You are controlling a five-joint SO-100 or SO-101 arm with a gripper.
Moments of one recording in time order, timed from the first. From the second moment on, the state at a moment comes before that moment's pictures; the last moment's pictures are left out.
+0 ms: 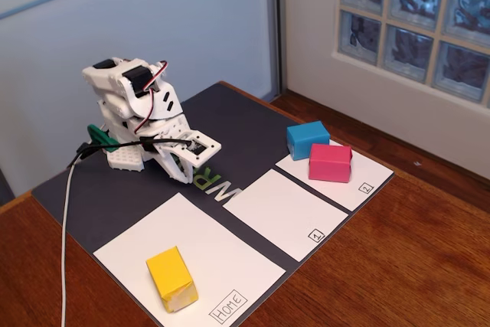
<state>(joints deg) 7.4 187.6 172.4 70.1 80.6</state>
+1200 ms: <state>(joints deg) 25.9 78.1 51.2 100.4 81.8</state>
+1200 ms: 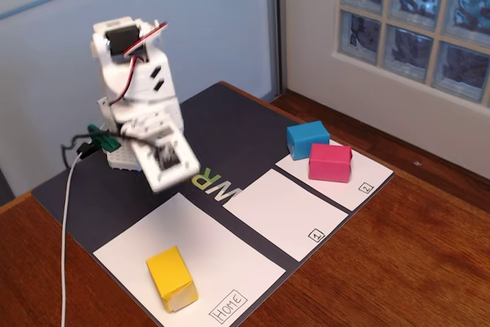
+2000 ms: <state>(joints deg) 29.3 55.4 40.6 97.4 70.2</state>
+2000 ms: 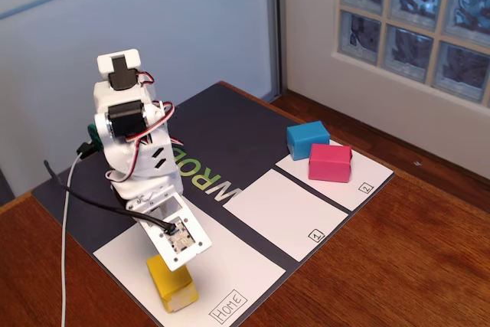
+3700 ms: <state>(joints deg) 26.0 40.4 40.6 83.3 71.3</state>
